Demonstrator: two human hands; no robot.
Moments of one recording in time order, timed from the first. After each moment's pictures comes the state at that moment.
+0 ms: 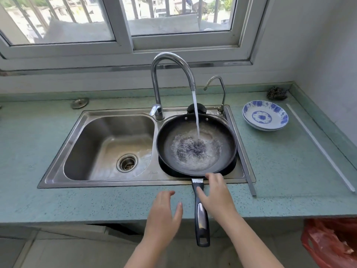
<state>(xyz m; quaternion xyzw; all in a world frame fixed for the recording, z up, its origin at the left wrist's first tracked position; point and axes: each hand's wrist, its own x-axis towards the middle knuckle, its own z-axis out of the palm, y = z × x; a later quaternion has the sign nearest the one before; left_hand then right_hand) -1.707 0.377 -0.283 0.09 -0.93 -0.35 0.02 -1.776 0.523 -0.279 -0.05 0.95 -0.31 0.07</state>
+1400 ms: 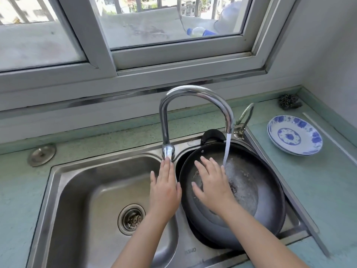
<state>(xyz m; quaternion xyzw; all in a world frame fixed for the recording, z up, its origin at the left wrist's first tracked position) -1.995 0.225 -0.306 -0.10 -0.99 -0.09 0.06 -1.989 0.371 -0.276 -0.04 1.00 -0.08 -0.01</state>
